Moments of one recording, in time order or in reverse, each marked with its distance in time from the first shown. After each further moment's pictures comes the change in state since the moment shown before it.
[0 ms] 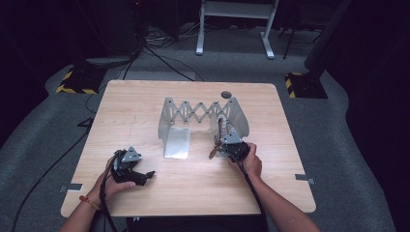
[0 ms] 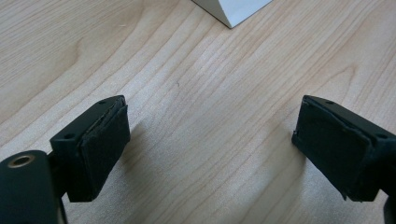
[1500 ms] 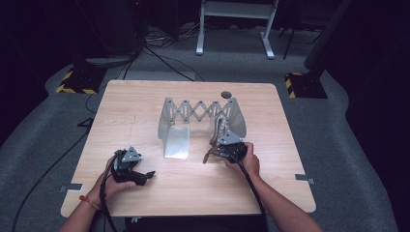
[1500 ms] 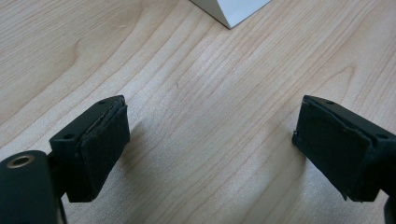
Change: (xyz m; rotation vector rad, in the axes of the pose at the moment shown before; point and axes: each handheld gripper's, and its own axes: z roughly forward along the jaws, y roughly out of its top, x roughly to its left) left arm 0.000 0.000 0.000 0.000 -0.003 0.003; right arm 0.004 0.010 -0.011 -0.063 0.147 -0.019
